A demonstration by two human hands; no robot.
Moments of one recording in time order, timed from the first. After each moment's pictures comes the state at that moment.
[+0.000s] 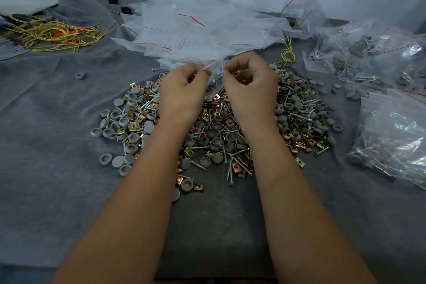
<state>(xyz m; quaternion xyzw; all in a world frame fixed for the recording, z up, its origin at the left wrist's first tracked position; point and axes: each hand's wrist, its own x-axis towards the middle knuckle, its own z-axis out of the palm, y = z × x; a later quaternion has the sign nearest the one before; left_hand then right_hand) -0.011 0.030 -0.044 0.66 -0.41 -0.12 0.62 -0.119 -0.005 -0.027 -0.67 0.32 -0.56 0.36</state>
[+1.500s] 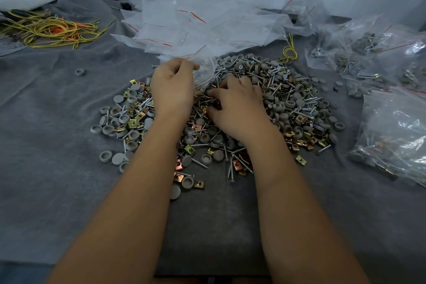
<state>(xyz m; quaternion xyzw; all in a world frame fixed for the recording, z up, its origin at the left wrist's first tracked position) -0.007 0.030 -0.037 0.65 -0.29 -0.16 0.69 -0.120 -0.016 -0.048 -0.91 0.39 -0.14 0.02</state>
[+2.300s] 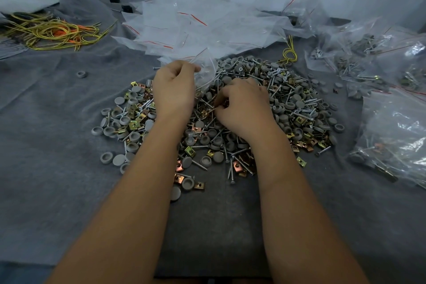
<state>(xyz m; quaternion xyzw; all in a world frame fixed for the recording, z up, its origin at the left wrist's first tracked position) -0.006 0.029 -0.039 0.64 -0.29 -0.18 0.69 -0.123 -0.017 -0.039 -0.89 0.41 -0.18 0.04</state>
